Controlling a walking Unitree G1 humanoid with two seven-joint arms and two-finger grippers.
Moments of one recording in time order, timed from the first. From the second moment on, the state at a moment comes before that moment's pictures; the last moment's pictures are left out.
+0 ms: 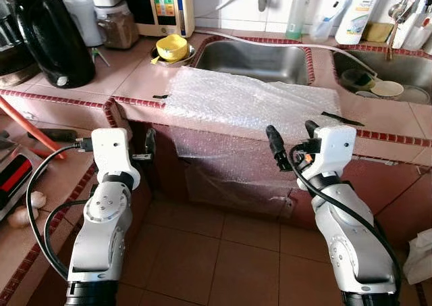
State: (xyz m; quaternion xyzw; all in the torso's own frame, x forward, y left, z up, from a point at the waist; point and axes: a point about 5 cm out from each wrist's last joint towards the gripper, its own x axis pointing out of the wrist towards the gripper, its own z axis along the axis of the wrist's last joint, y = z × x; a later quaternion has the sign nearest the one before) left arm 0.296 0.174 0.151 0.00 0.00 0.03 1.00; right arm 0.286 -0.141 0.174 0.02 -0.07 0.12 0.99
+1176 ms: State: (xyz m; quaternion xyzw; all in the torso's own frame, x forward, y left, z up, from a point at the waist) left arm 0.297 0.175 0.145 -0.02 0.01 0.04 1.00; right arm 0.288 -0.133 0.167 -0.02 -0.06 0.13 0.99
